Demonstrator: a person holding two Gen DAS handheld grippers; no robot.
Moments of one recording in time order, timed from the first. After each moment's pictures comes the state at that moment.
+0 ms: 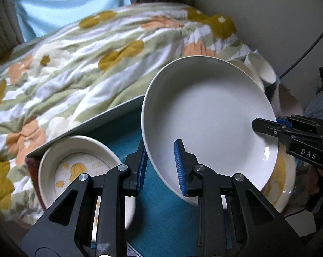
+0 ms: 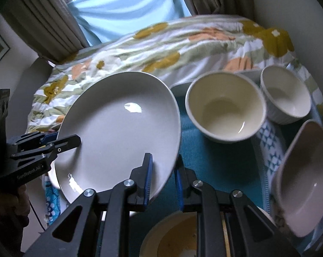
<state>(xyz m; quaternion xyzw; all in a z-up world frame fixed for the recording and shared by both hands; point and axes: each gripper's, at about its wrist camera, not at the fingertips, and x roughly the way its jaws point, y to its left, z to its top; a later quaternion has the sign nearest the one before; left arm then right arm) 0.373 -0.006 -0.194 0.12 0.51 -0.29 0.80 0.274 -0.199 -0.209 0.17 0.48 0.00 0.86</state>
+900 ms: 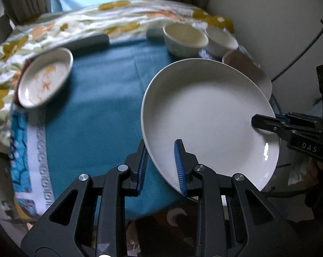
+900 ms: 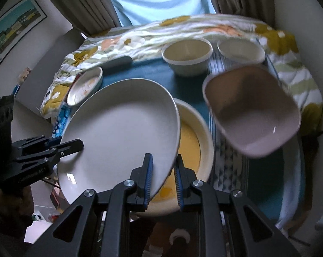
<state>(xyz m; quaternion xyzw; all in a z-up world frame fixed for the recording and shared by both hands) 0.131 -0.065 -0.213 0.04 0.53 -0.21 0.82 0.101 -0.274 -0.224 0.11 0.50 0.11 0.85</state>
